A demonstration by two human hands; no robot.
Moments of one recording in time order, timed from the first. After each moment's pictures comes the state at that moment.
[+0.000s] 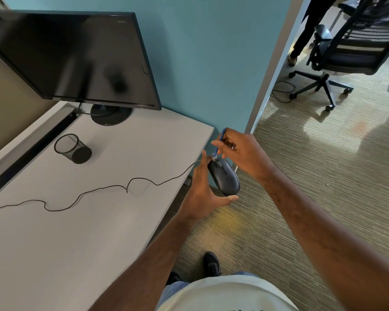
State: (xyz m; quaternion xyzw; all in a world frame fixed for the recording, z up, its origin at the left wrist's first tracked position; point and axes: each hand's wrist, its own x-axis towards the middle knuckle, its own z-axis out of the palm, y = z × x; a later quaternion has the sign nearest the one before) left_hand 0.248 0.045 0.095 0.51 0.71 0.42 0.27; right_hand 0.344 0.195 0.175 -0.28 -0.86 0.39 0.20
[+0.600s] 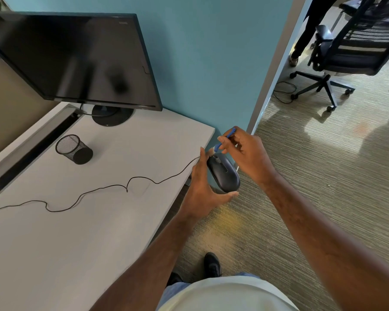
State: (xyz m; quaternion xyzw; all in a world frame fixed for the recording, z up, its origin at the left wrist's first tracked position) left_hand 0.244 0.051 0.093 0.50 0.71 0.45 0.23; right_hand 0.347 0.194 0.167 -0.28 -0.82 0.41 0.28
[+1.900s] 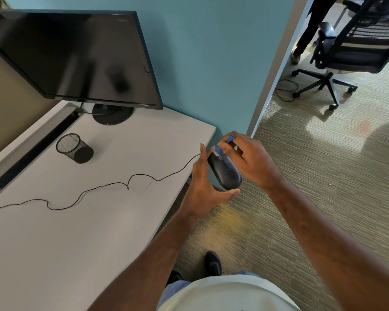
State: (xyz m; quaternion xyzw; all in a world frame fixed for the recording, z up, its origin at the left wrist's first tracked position) left_hand 0.239 0.057 0.095 0.50 0.71 0.43 0.24; right_hand 0.356 0.195 0.165 -0.23 -0.90 0.27 0.27
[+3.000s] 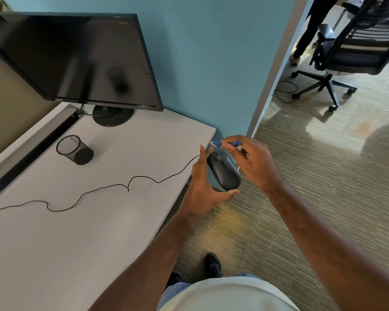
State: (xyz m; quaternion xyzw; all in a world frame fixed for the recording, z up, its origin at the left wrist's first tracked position) left_hand 0.239 0.059 0.097 0.49 0.71 0.44 0.27; right_hand 0.361 0.194 0.158 -0.25 -0.87 0.30 0.31
